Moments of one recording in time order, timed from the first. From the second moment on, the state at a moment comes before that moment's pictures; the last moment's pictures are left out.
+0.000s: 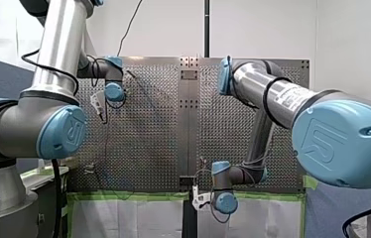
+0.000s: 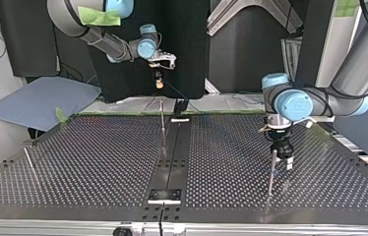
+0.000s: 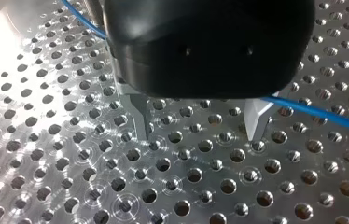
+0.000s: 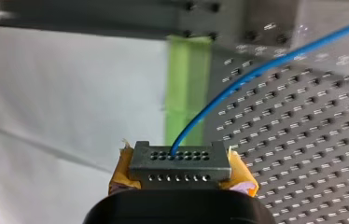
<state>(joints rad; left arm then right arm) -0.01 -1.86 -1.71 -2.65 -1.78 -1.94 2.19 -0.38 1.56 -0.85 1.68 1.55</state>
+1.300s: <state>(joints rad) -0.01 -1.86 -1.71 -2.65 -1.79 -1.94 2.17 -0.38 1.71 -0.94 1.81 1.51</state>
